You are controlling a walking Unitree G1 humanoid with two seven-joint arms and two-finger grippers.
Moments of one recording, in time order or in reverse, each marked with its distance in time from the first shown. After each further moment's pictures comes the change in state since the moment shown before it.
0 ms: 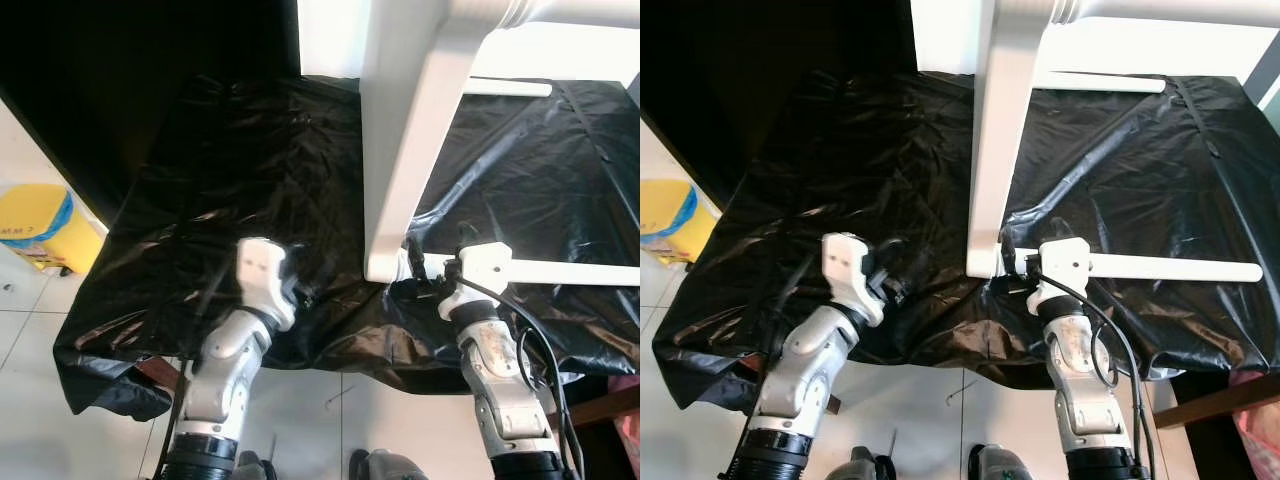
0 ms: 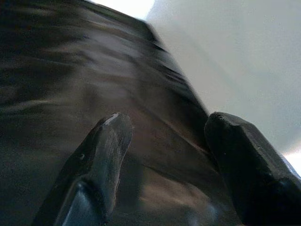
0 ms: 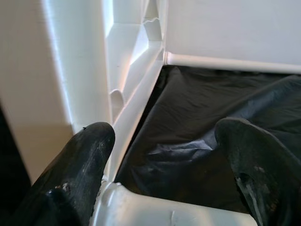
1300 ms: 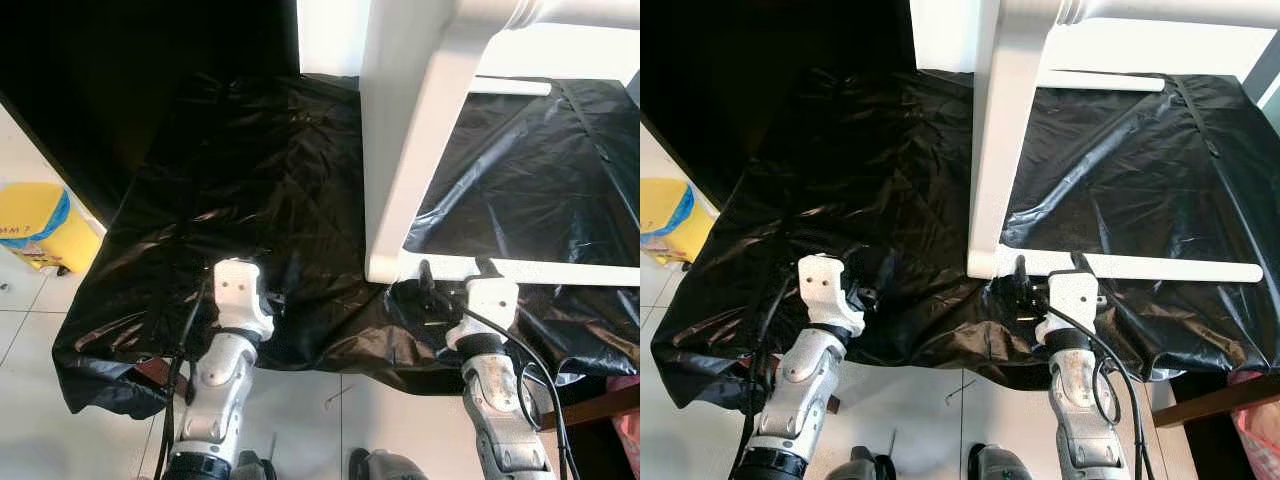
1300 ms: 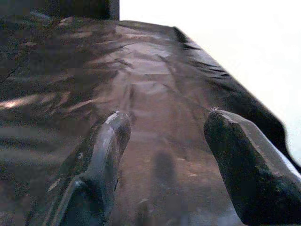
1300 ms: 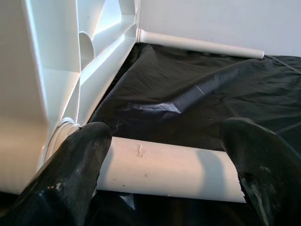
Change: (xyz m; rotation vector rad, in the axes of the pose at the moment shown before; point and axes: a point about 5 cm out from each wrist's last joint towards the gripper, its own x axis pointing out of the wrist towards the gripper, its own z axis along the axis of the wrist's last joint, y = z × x) left arm -0.017 0.009 -0.026 0.235 -0.045 0.083; right arm -0.028 -0.005 -0.026 -0.097 0.041 -0.112
